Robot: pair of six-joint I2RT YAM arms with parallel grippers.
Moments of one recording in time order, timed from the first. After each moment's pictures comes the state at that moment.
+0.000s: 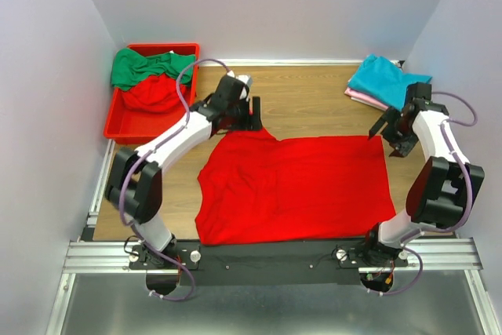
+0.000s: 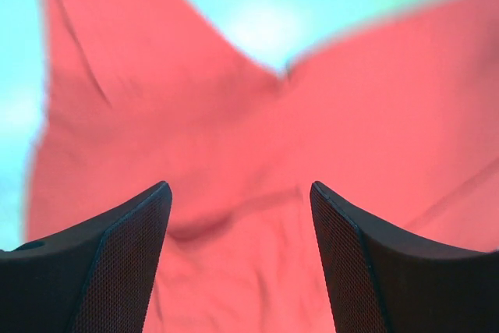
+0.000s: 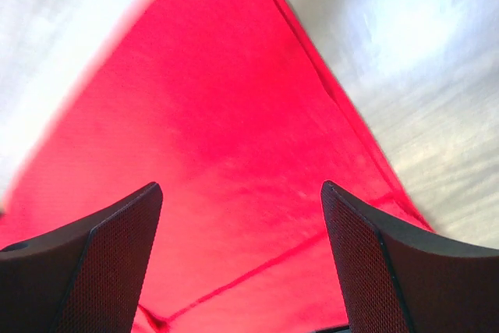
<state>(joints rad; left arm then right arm) -0.56 1.62 1.26 -0.43 0.11 -0.43 -0.26 1.57 1.19 -0.87 -0.01 0.48</state>
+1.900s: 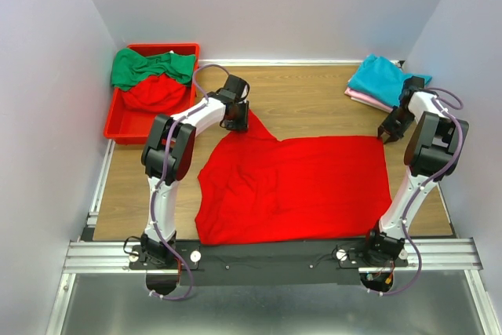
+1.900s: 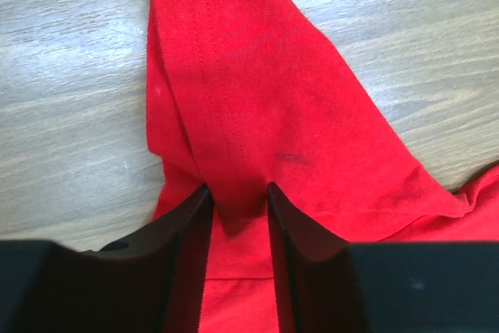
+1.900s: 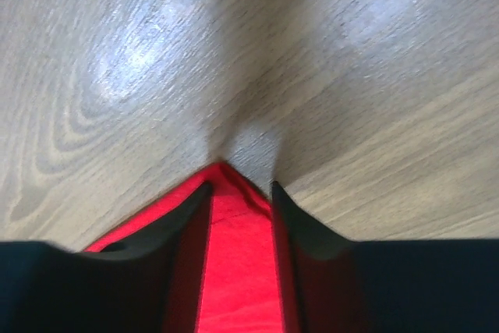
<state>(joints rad) -0.43 2.12 1.58 -0.49 0.08 -0.35 -0.31 2.10 1.57 -0.82 0.02 0.42</state>
